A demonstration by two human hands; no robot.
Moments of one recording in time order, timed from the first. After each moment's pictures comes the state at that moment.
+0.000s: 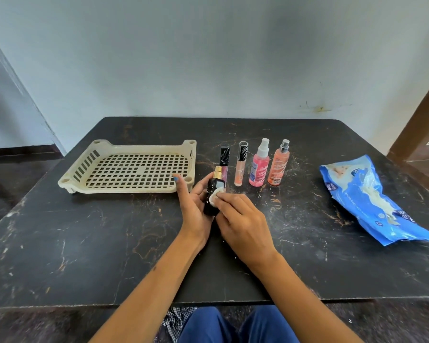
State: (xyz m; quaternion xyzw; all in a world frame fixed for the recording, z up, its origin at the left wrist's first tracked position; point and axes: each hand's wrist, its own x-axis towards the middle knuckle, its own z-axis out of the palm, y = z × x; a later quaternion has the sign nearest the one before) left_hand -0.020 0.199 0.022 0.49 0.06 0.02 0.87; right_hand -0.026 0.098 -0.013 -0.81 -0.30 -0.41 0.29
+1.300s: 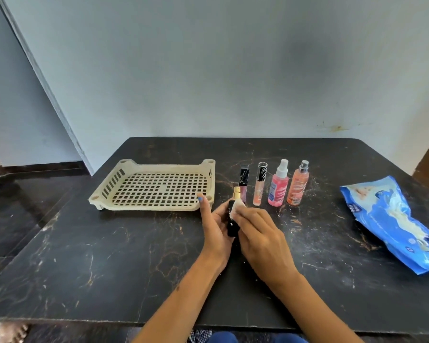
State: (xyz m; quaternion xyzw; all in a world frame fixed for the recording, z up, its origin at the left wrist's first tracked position) left_hand -0.021 0.202 0.017 0.51 0.01 -0.01 0.86; right_hand -0.022 0.100 -0.011 -0.82 -0.30 -0.41 0.26
